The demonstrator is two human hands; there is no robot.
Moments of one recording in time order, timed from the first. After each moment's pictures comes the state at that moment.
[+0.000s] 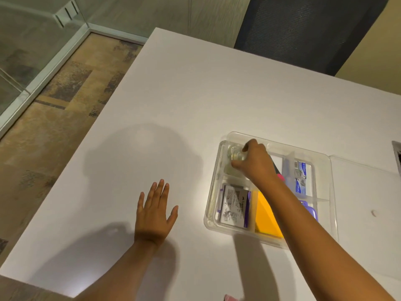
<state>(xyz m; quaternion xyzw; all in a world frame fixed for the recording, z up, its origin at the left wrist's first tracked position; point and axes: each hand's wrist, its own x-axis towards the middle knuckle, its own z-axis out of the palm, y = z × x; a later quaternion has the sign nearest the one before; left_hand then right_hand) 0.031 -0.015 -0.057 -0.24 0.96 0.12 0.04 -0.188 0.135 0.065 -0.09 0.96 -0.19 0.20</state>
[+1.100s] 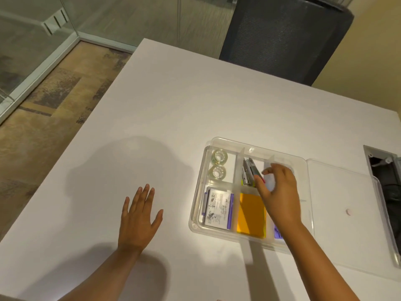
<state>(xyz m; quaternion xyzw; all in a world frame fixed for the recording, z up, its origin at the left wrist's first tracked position) 0.032 -0.014 -0.055 -0.24 0.96 0.14 0.05 -0.151 0.241 0.070 -0.12 0.95 -0.28 -0.02</state>
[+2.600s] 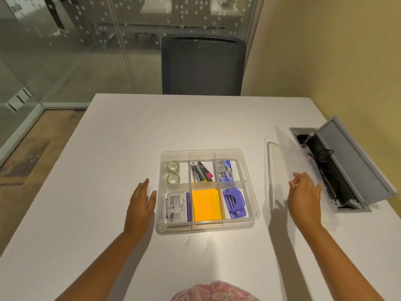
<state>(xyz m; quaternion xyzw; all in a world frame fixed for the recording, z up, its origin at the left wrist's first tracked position) -0.032 0.062 0.027 -0.19 0.88 0.43 -0.07 -0.123 0.441 0.080 0.05 0.97 -0.20 -0.15</state>
